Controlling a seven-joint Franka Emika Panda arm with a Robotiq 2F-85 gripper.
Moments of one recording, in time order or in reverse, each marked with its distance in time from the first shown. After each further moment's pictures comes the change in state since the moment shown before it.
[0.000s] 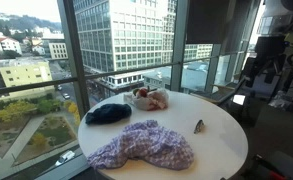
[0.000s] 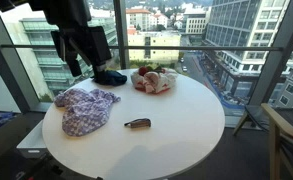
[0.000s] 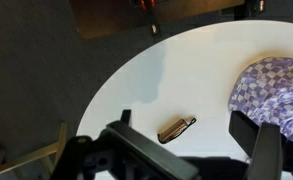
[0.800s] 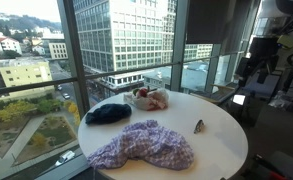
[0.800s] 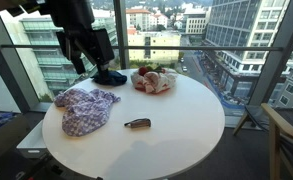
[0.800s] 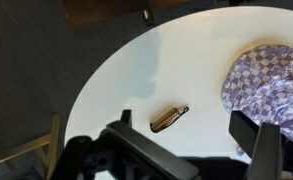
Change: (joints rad) arm 0.017 0.040 0.000 -0.001 0.025 0.087 0.004
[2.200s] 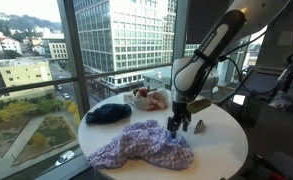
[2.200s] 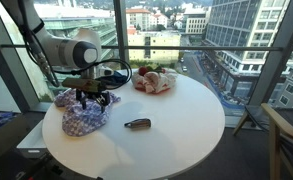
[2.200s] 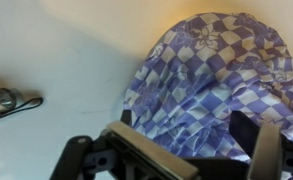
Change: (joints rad) arm 0.205 1.133 0.174 0.375 0.130 0.559 -0.123
